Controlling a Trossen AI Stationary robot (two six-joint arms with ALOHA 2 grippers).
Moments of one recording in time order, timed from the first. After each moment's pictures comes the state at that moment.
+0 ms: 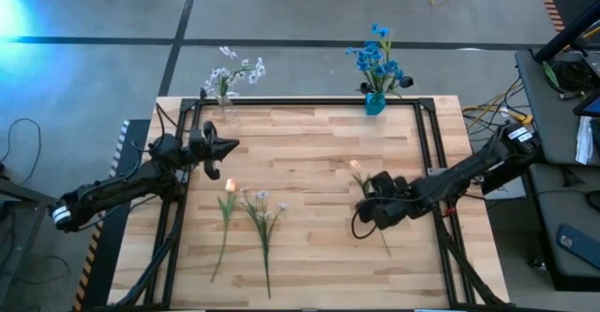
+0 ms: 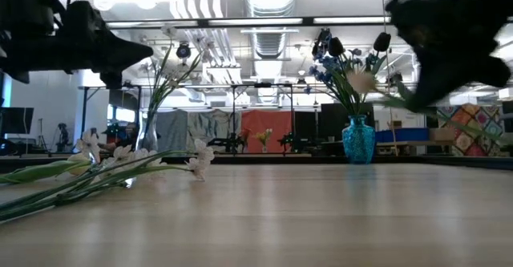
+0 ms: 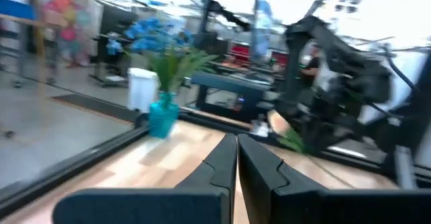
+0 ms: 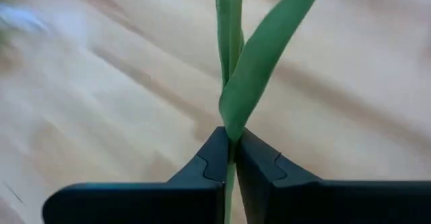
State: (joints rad) left arm 0.59 0.38 0.01 0.52 0.35 -0.24; right arm 0.45 1.35 0.80 -0.72 0.50 1.41
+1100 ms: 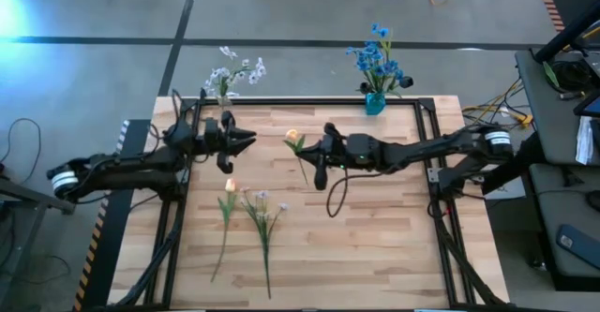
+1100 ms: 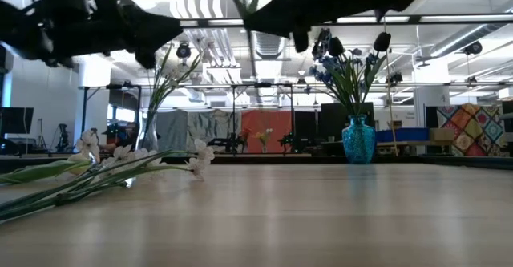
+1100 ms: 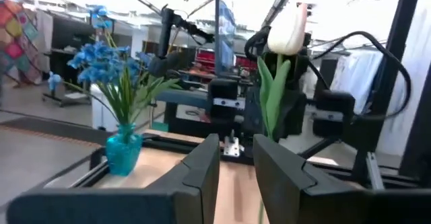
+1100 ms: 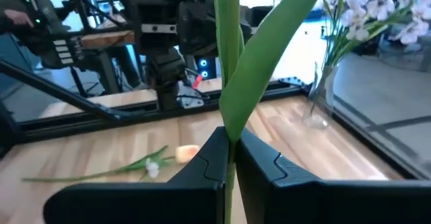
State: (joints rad) left arm 0.51 0.89 0.21 0.90 0.41 -0.22; right arm -0.05 1.57 0.92 0.51 0.12 0.08
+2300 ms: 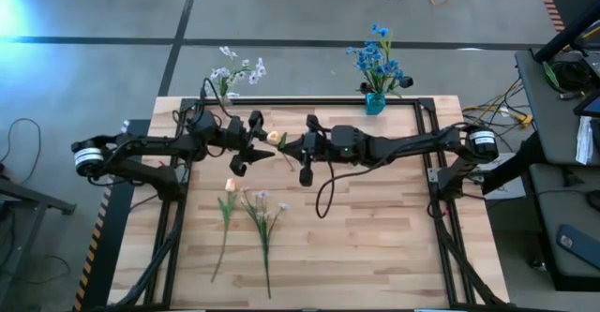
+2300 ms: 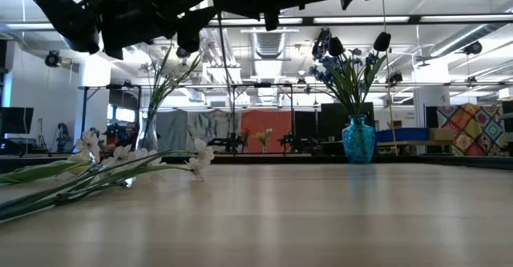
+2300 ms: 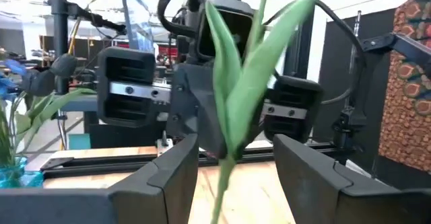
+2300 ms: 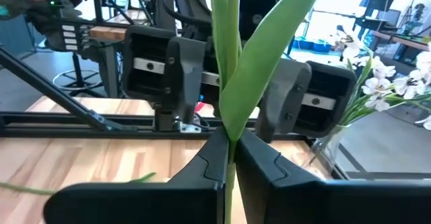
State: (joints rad) left arm 0.44 1.24 0.46 1.00 0.69 -0.17; right arm -0.07 1.70 1.16 0.44 0.05 -0.12
